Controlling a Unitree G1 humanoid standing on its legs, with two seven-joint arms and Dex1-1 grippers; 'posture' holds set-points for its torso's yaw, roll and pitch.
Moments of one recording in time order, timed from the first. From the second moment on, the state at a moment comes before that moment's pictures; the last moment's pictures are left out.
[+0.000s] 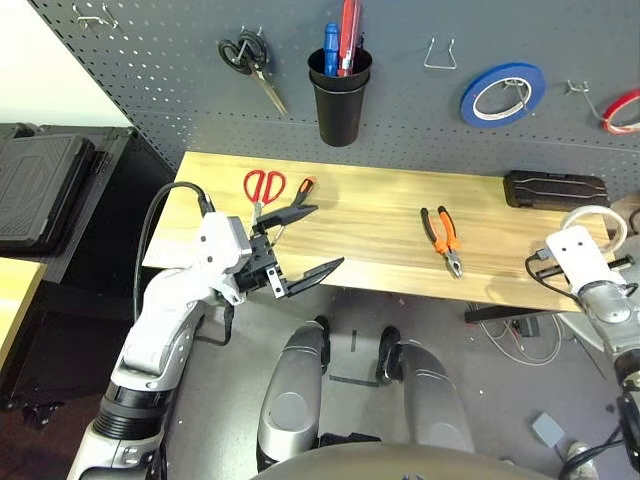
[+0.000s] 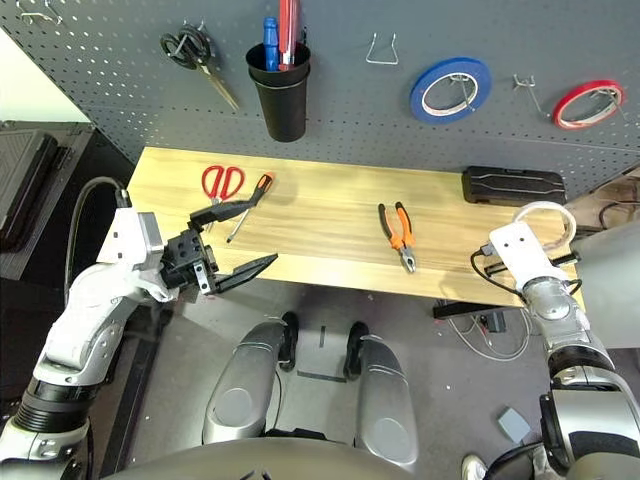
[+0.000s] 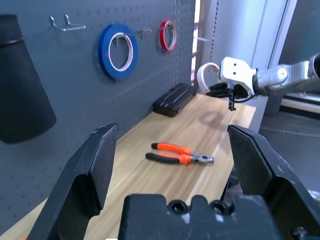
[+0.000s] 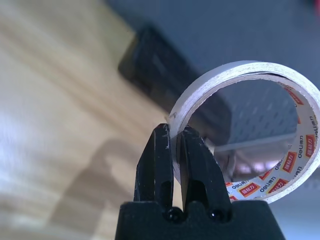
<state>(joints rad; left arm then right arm) -0.11 0.47 -0.04 -0.37 -0.45 0.06 -0.88 -0.37 -0.66 -0.07 1.12 -0.17 -0.64 0.02</state>
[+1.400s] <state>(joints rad) -0.17 0.44 -0.06 -0.42 -0.54 0.12 -0.84 -0.61 -0.64 -0.05 1.13 -0.28 -0.91 -0.17</state>
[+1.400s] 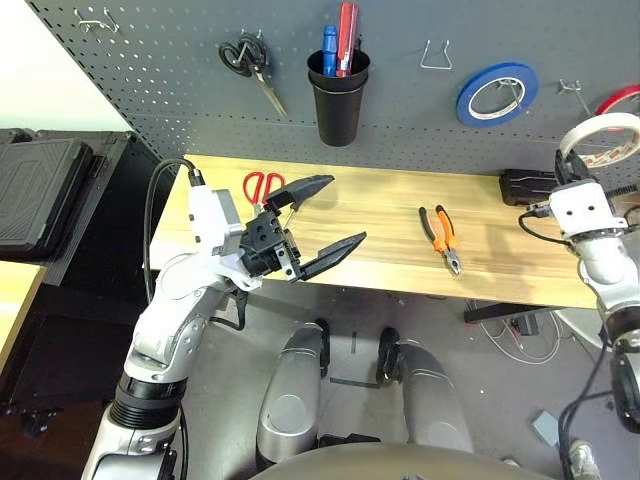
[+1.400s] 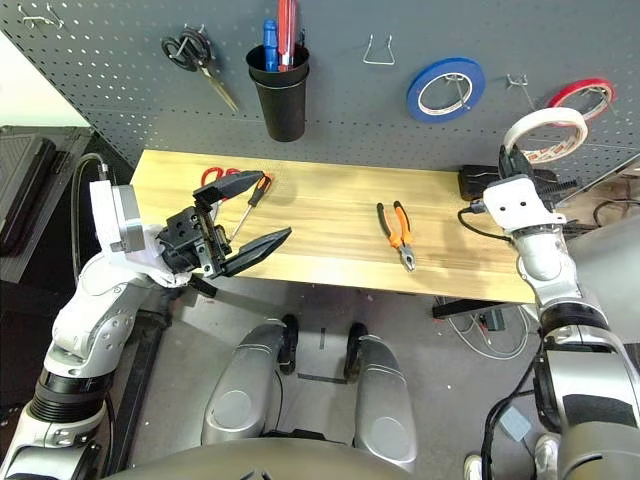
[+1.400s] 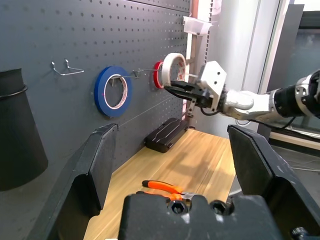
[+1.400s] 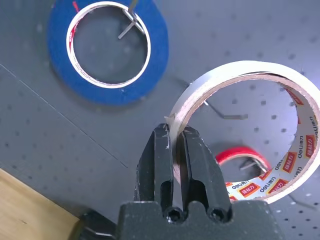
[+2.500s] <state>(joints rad) -0.14 0.47 -0.06 -0.42 -0.51 0.13 -0.84 -0.79 -0.56 -0.08 1.24 -0.18 -0.68 0.04</state>
